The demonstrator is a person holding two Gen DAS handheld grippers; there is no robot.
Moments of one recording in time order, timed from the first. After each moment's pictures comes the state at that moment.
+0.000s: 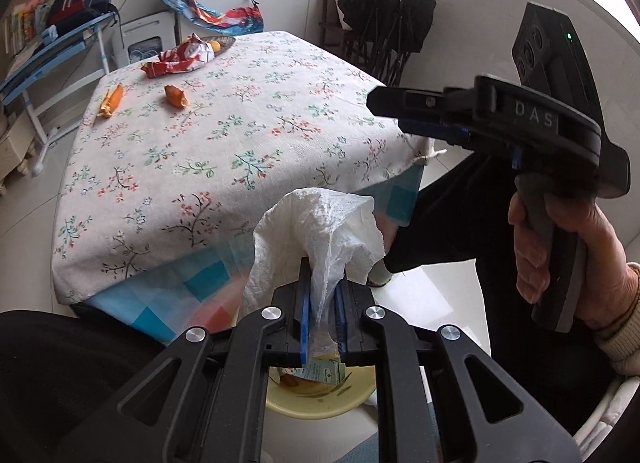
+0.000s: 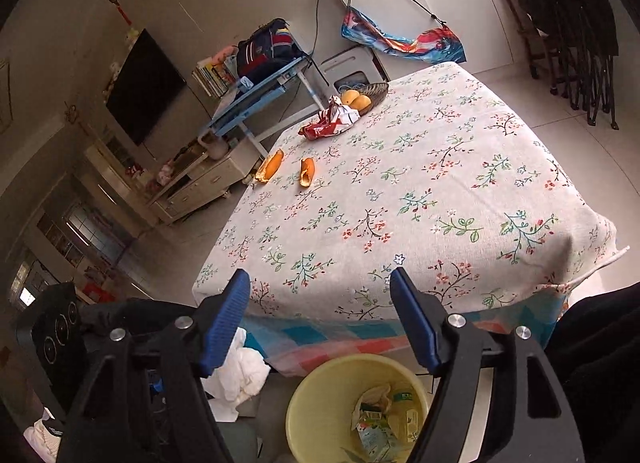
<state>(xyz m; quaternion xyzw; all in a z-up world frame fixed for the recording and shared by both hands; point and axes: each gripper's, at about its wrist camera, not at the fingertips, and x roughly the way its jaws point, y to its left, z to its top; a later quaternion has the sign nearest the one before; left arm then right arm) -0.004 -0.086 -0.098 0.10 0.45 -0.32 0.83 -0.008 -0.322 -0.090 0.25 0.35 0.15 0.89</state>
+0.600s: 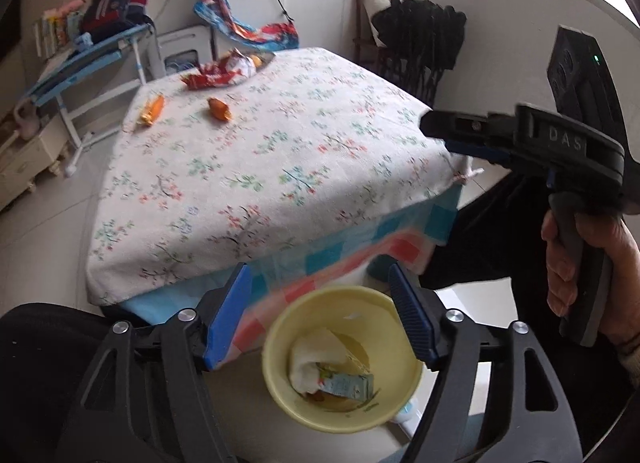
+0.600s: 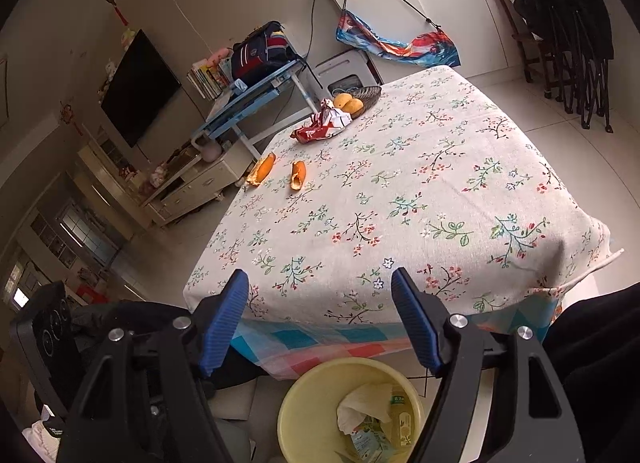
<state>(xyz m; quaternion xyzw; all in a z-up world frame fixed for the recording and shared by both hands) 0.002 -0.069 -0.085 0.10 0.40 -0.24 0.88 -0.012 -0.328 -0.091 0.24 0.34 0.14 0.90</state>
